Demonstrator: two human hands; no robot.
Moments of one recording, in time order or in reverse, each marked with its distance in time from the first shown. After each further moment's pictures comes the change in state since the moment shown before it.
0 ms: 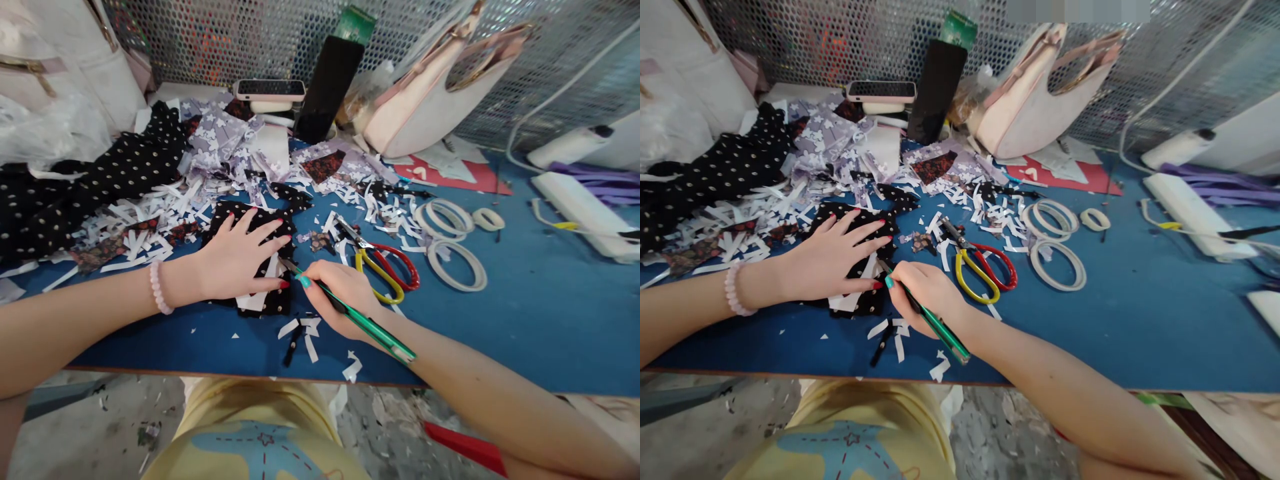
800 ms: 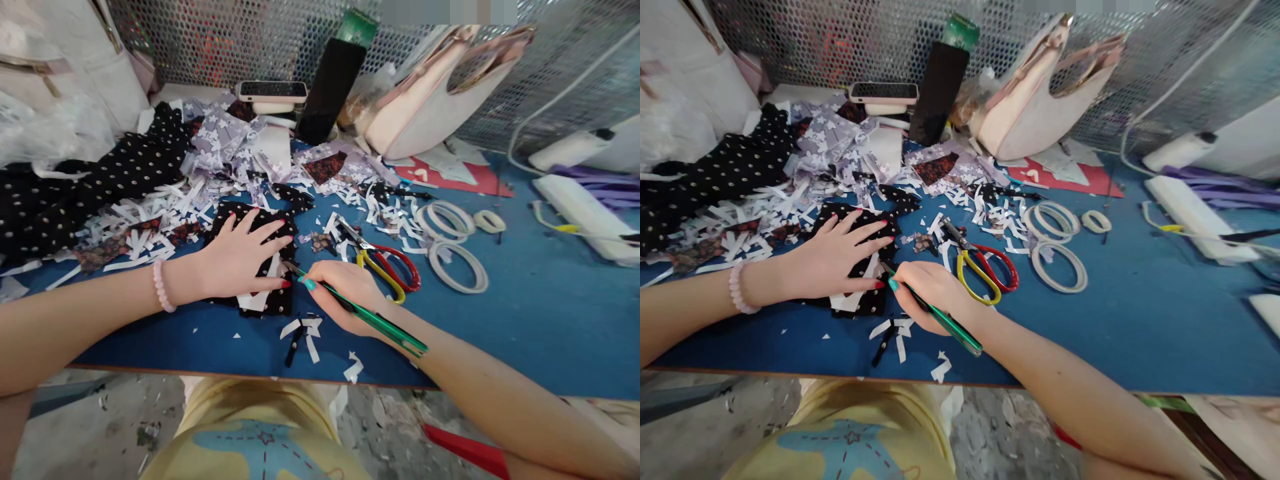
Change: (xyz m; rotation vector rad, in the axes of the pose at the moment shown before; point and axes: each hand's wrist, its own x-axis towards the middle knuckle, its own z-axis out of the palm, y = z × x) left_hand 0.001 0.001 -0.002 -0.008 -0.049 -0.027; right_hand 0.001 0.004 -0.014 0.049 -0.154 -0.024
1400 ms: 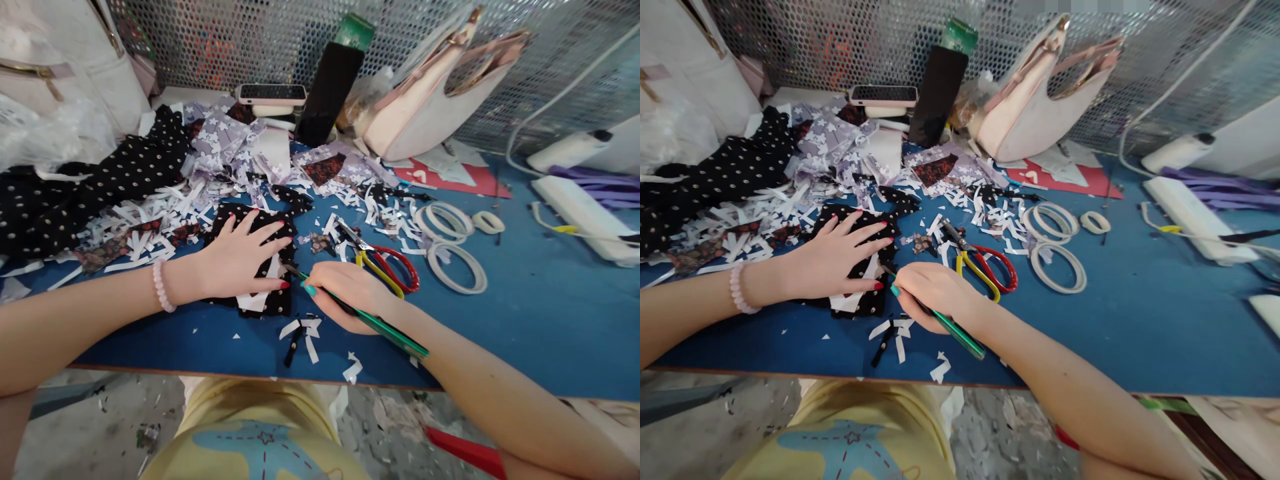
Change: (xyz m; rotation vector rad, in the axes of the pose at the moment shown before) left_hand -0.001 -0.002 0.003 0.009 0.020 0.016; right_hand 0.001 0.008 -0.005 -0.039 -0.047 -0.146
